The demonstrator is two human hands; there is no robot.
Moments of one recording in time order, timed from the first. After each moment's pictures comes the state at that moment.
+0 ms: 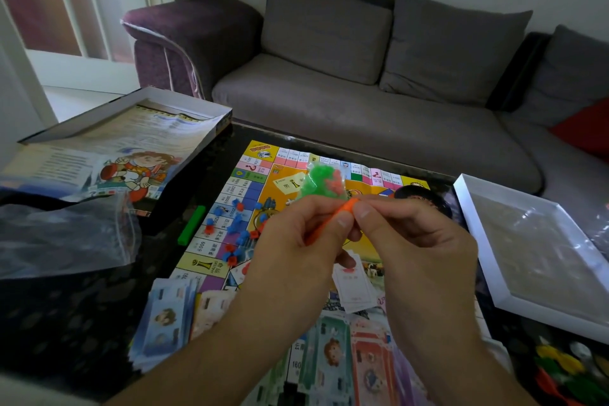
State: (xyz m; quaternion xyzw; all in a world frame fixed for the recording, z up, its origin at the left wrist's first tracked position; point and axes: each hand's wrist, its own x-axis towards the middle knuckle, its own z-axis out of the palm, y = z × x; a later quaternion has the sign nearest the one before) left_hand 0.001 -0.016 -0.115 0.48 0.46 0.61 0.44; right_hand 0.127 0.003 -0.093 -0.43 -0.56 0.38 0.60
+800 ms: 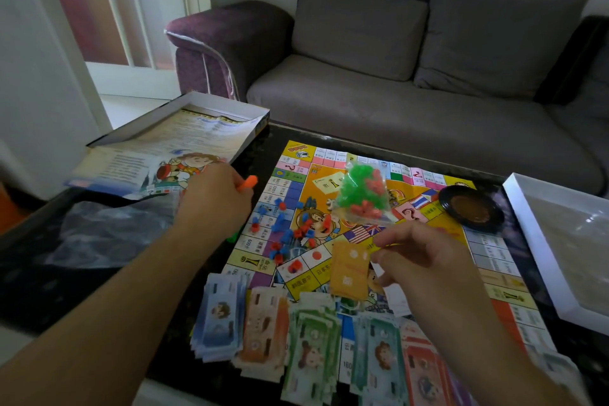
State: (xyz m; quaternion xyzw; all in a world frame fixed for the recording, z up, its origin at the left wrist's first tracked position) left_hand -0.155 0.039 -0.134 0.47 0.82 0.29 0.15; right_hand 0.118 0.006 -0.114 -0.56 -0.62 0.41 0.37
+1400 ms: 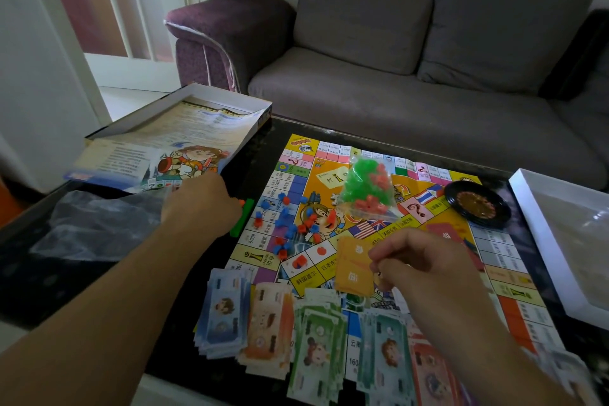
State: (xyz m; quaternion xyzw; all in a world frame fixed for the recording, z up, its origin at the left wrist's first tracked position) left_hand -0.184 0.040 -0.156 0.47 0.86 0.15 0.13; right_hand 0.112 0.003 -0.118 -0.56 -0.65 0.40 0.32
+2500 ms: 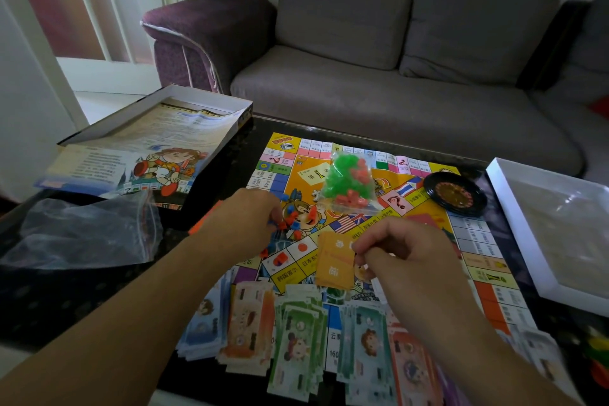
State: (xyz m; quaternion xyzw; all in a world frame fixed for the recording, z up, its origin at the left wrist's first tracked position) left_hand -0.121 0.057 -0.166 0.69 0.71 0.08 0.13; right_hand 0.116 0.000 -0.110 -0.57 -0.66 0.37 0.33
